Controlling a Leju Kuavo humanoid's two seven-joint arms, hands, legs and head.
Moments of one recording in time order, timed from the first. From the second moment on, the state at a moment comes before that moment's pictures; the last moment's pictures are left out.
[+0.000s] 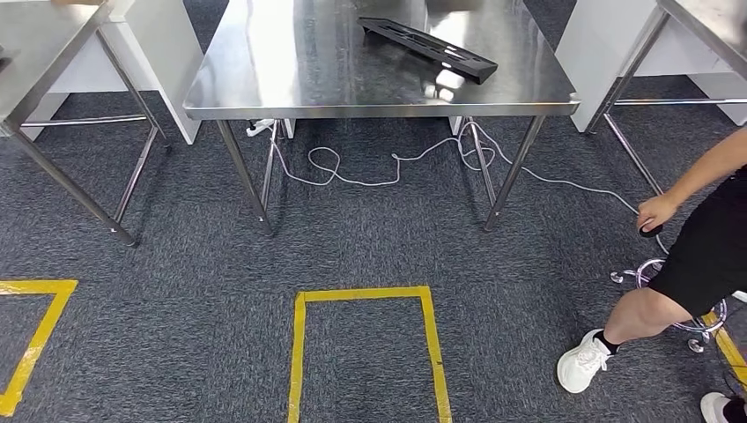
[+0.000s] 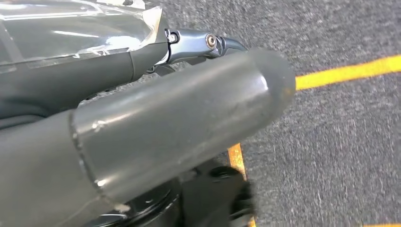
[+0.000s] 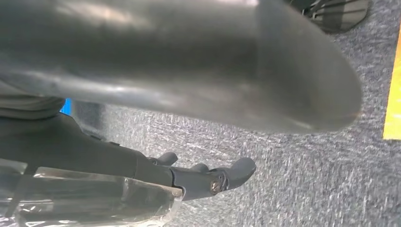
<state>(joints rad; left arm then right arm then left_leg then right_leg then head) -0.07 -0.17 0.74 -0.21 -0.71 0.11 -0.57 -0.05 0.05 -0.25 -0.20 0.50 -0.27 0.07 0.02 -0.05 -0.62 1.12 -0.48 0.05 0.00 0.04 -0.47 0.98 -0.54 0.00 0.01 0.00</state>
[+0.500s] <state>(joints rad) -0.08 -0.18 0.75 -0.21 -0.71 0.12 -0.55 -0.06 0.05 -0.24 -0.20 0.52 -0.27 0.09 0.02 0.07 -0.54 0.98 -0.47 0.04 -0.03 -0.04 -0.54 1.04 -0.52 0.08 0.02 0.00</state>
